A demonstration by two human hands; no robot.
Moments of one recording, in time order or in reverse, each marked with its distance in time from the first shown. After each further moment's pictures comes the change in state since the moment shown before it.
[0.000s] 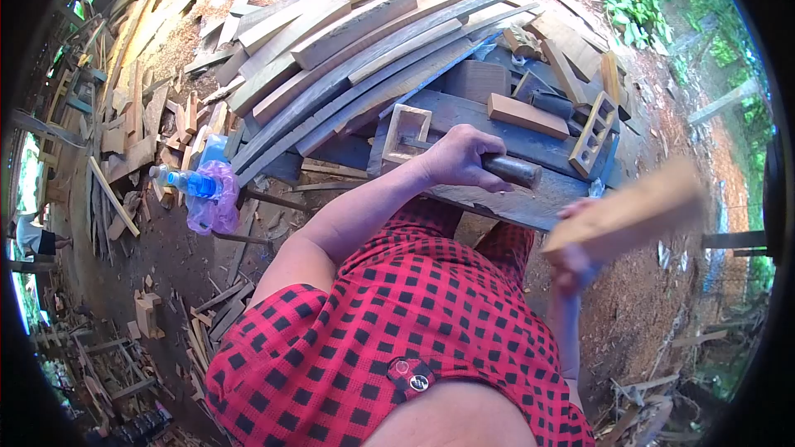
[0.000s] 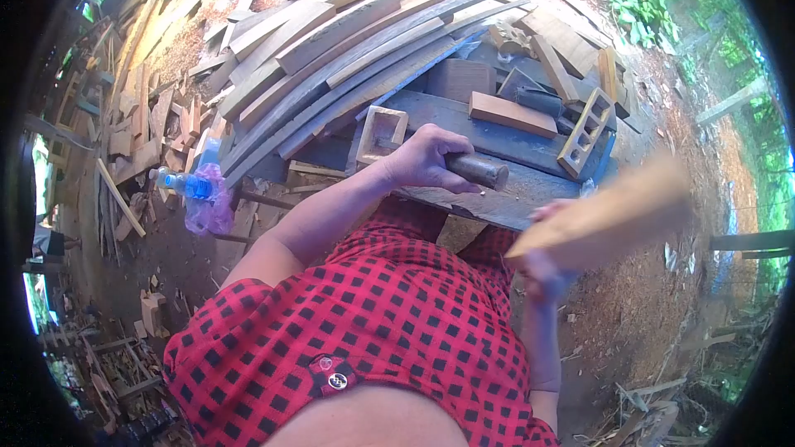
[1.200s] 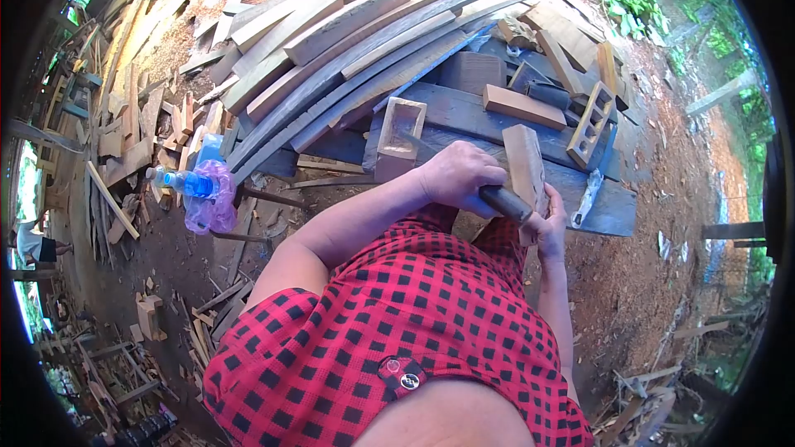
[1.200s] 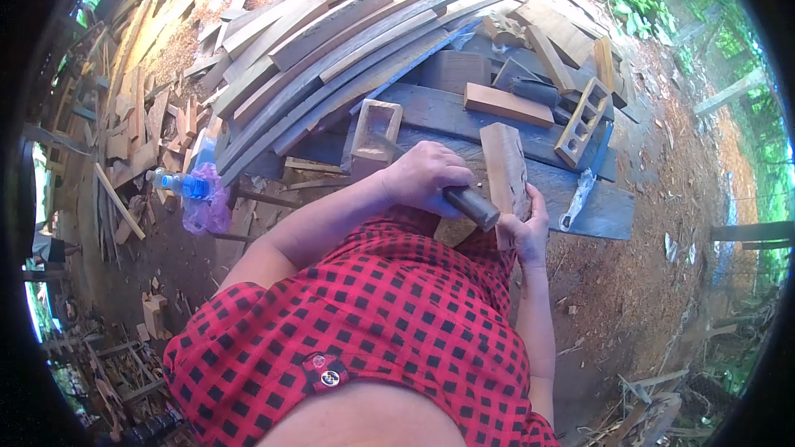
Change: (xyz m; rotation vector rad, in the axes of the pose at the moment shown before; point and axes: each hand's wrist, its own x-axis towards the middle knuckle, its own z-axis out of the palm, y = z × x) left_hand -0.016 0.010 0.017 0.332 -0.060 0.358; right_hand 0.010 0.097 -0.051 -0.363 -0.154 0.409
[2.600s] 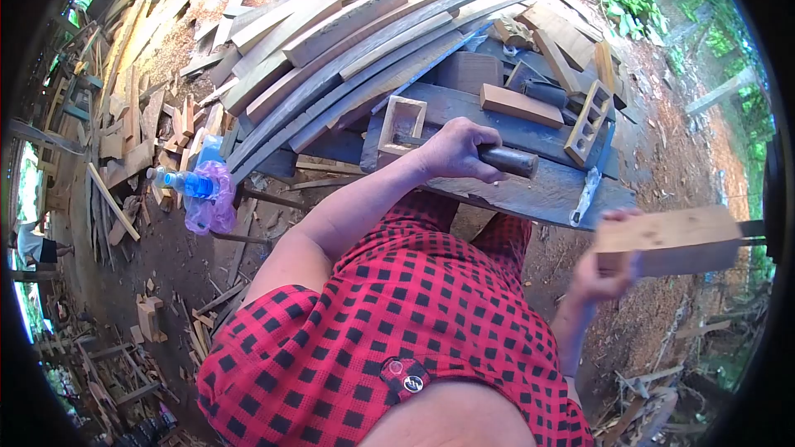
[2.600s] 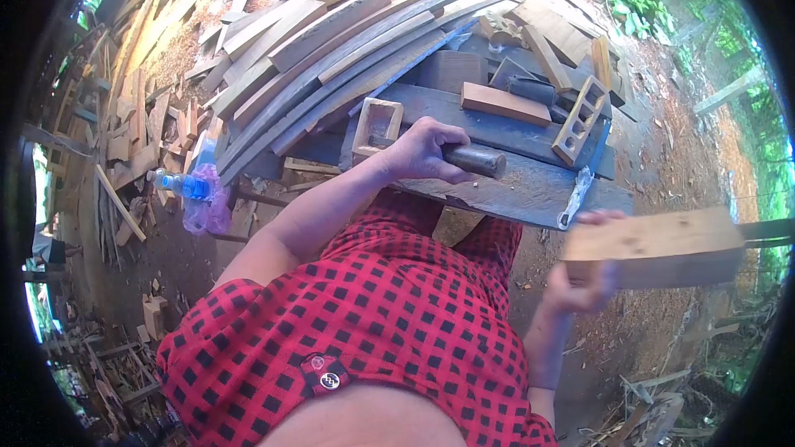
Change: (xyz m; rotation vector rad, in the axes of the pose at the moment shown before) left_hand 0.012 -0.017 -0.004 -0.392 -0.010 -0.445; right_hand -0.049 -0.115 -0.004 0.713 0.522 -0.601
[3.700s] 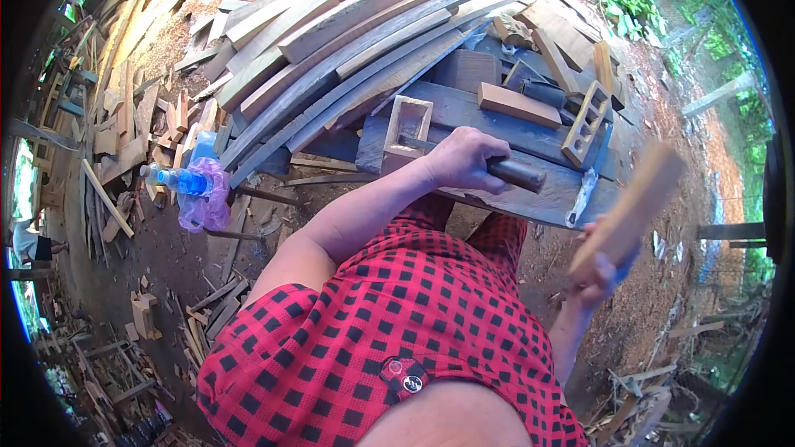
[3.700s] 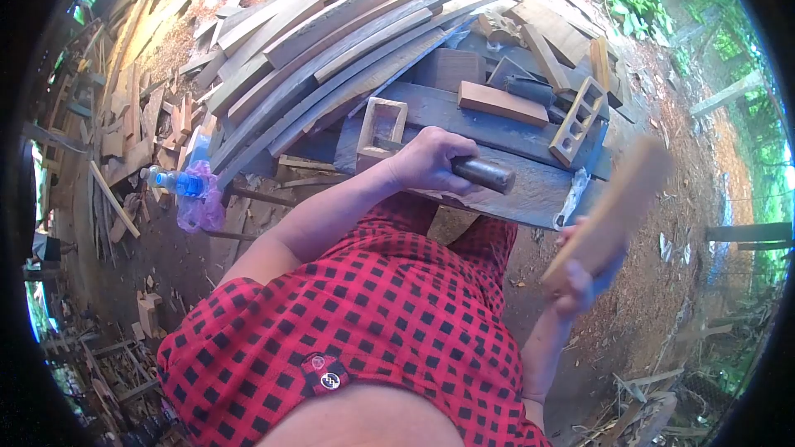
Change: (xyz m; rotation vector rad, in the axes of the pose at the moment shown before) left_hand 0.002 0.009 0.015 0.132 0.073 0.155; right_hand 0.004 -0.010 -0.044 -0.395 -0.252 0.229
